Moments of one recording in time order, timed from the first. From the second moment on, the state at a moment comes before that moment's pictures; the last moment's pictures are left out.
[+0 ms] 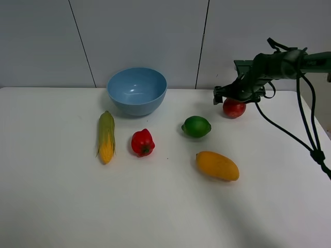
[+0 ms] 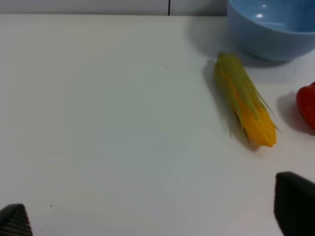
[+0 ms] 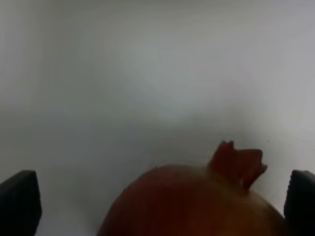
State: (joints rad) left arm -0.01 -0.01 -0.51 0.02 1.05 -0.10; right arm 0.10 2.24 -1.58 0.13 0.46 0.01
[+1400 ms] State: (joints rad) left arm -0.01 -0.01 -0.51 0.02 1.05 -0.10; right arm 0.44 2.29 -2.15 0.54 0.63 -0.35
